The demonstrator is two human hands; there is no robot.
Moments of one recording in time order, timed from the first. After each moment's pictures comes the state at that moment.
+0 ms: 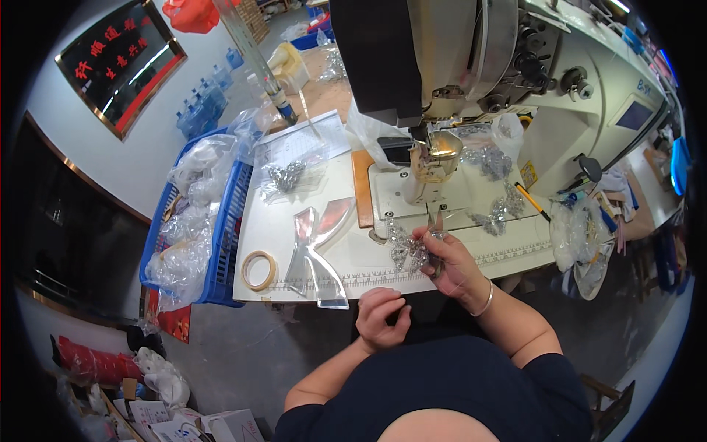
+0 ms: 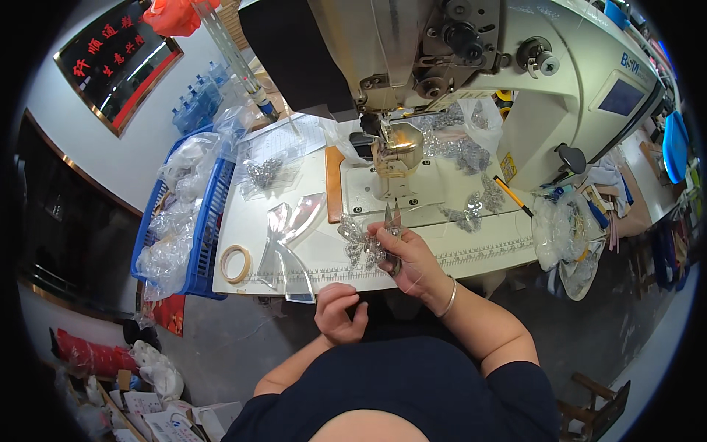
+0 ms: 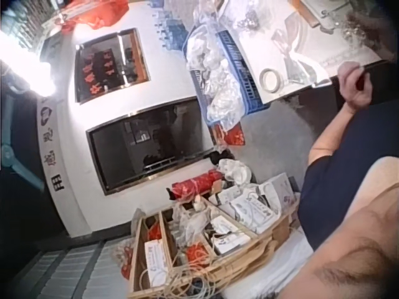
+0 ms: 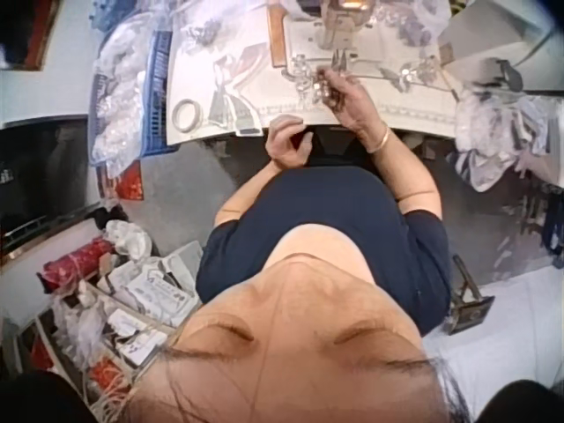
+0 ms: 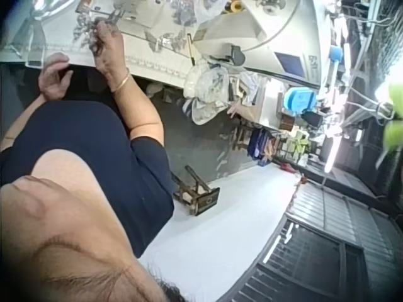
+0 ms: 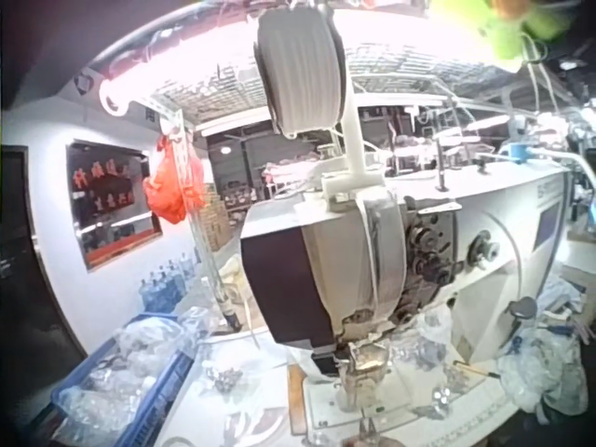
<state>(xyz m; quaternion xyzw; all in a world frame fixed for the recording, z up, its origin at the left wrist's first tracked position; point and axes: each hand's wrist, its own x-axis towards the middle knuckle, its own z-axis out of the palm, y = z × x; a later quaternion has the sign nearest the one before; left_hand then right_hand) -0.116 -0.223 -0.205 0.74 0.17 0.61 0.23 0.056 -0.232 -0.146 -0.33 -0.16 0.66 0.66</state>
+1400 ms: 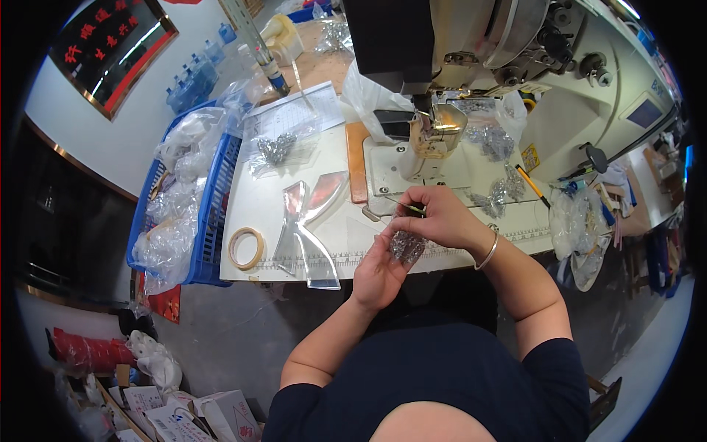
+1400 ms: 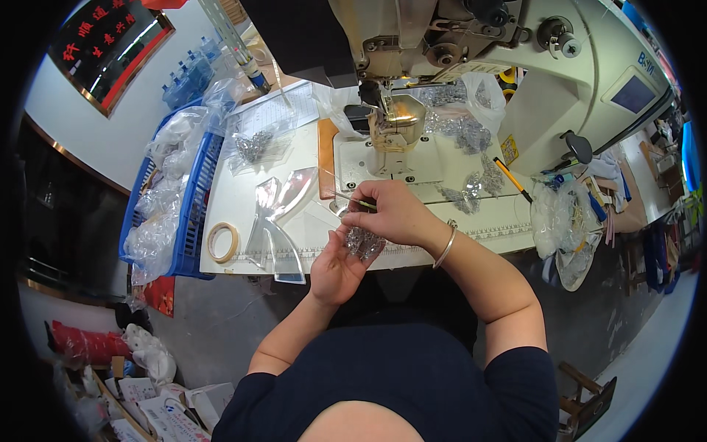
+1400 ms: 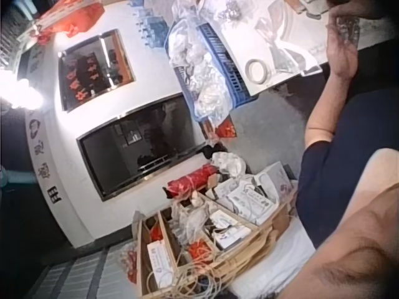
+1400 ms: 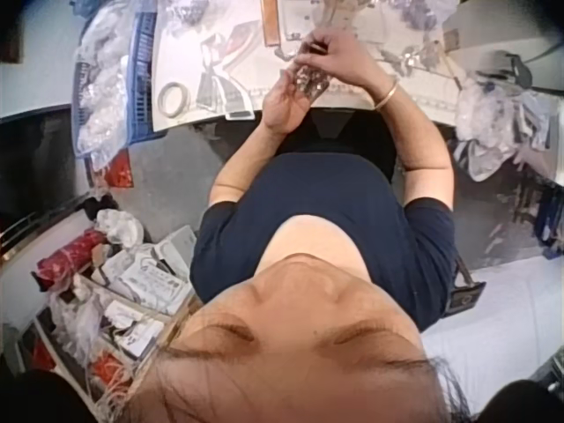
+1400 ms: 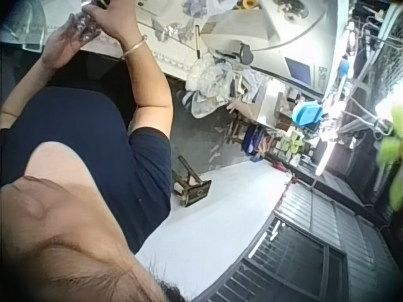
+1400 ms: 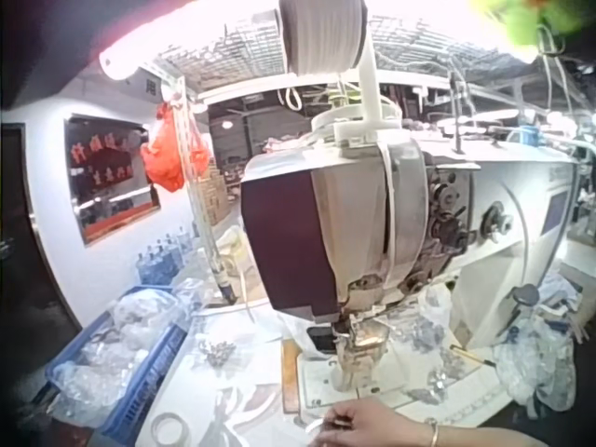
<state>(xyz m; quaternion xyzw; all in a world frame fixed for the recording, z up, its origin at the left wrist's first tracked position) -0.086 -0.190 -0.180 0.26 0.09 0.34 0.90 0.075 -0.195 -0.102 -0.58 -0.61 0.39 0.38</state>
